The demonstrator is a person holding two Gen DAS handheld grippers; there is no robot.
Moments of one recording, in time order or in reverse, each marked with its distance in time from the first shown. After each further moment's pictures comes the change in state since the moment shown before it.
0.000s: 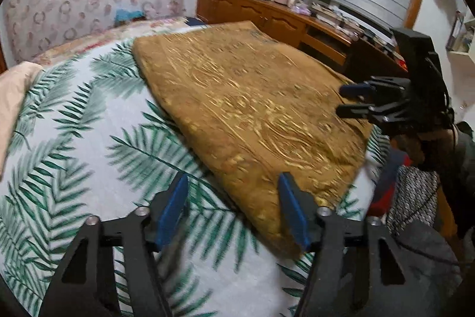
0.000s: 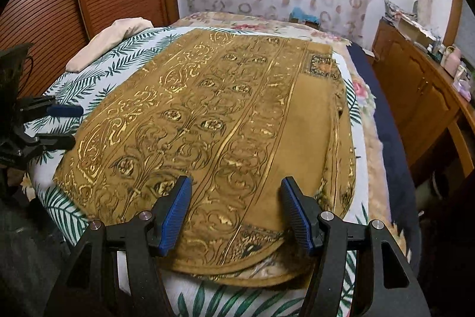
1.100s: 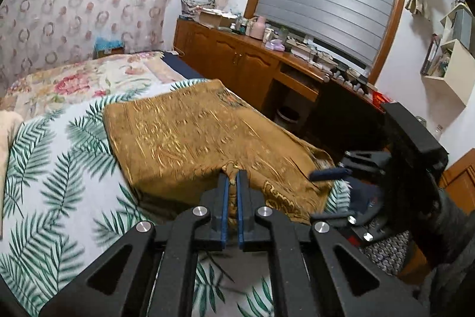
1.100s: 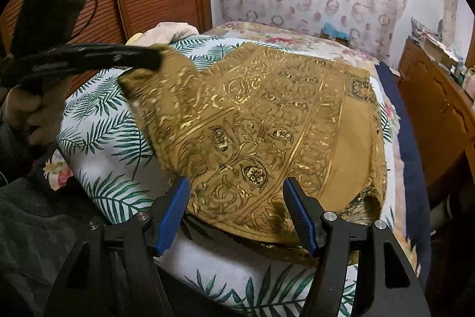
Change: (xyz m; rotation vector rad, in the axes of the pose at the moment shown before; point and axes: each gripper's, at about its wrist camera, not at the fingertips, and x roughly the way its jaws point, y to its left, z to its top) left arm -0.024 -0.013 0.077 0.011 -0.167 -0.113; right arm -0.023 0.036 -0.013 -0.082 -0.048 0.107
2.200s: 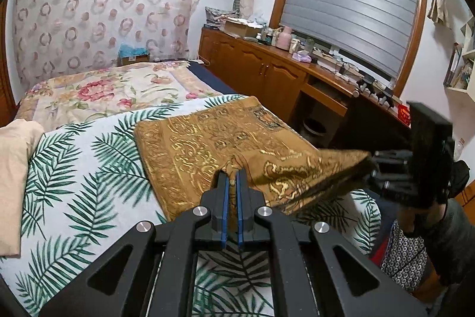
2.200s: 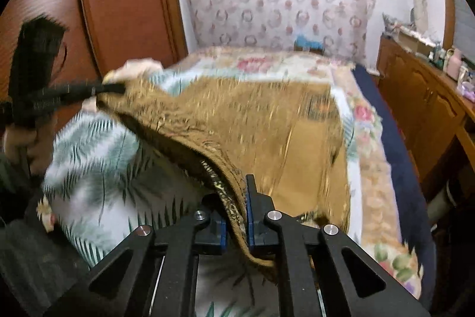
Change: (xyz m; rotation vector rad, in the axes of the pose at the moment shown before) left arm 0.007 0.038 0.020 -0.037 -0.049 0.114; right arm 0.008 -0.039 0.020 0.127 -0.143 -0.055
